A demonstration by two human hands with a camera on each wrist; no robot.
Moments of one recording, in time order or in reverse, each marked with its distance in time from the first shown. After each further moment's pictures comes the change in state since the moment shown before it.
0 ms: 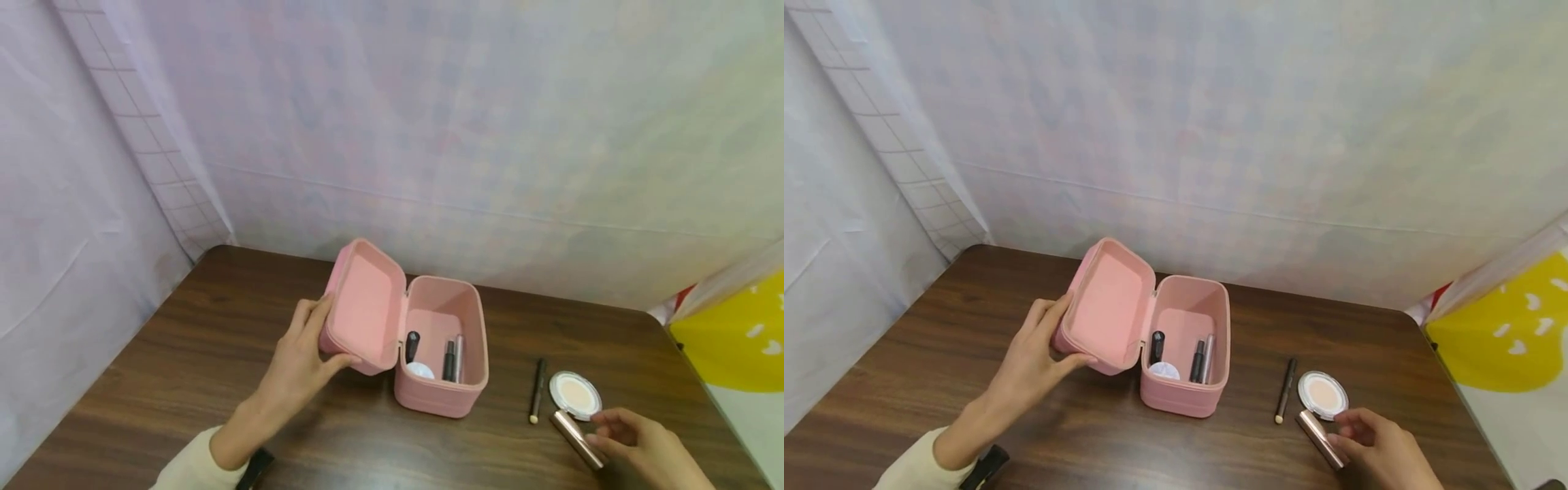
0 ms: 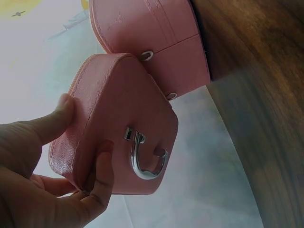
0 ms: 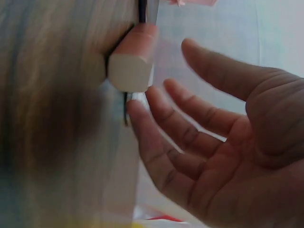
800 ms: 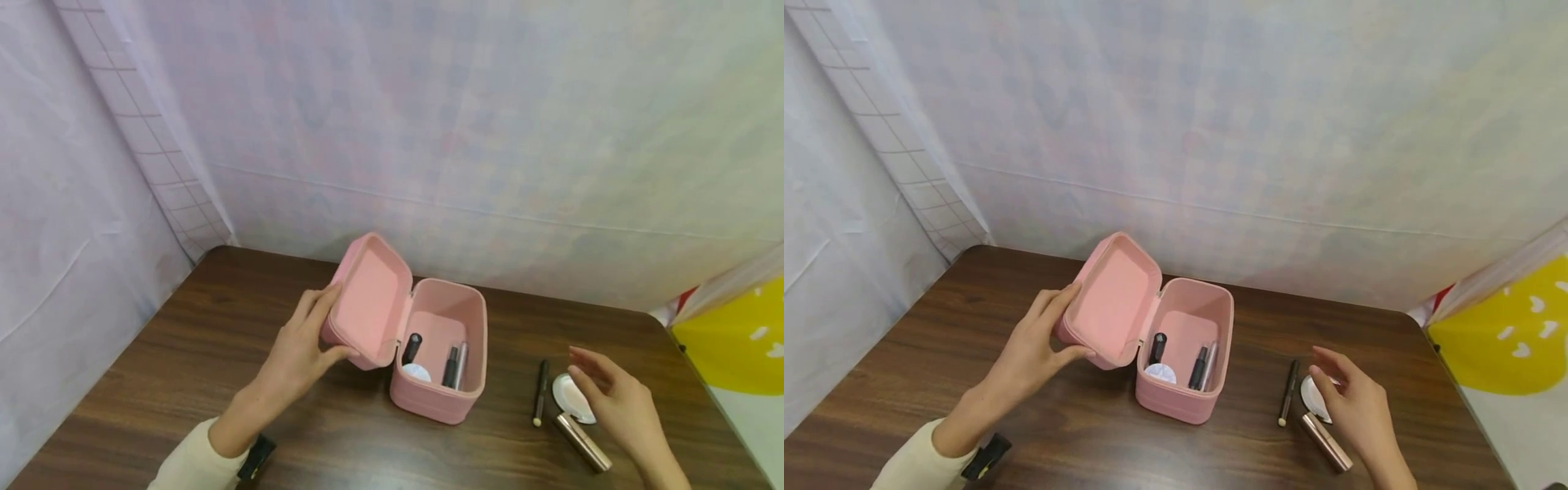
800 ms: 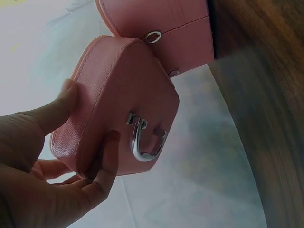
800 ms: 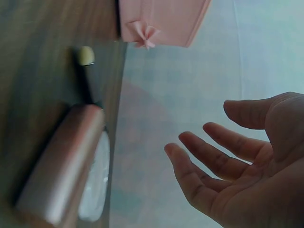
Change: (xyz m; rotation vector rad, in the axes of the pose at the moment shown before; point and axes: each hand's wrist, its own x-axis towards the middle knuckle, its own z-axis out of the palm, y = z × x) left_hand 0.011 -0.002 -0.007 0.011 -0.041 0.038; right_hand 0.025 -0.070 -0.001 0.003 0.484 -0.263
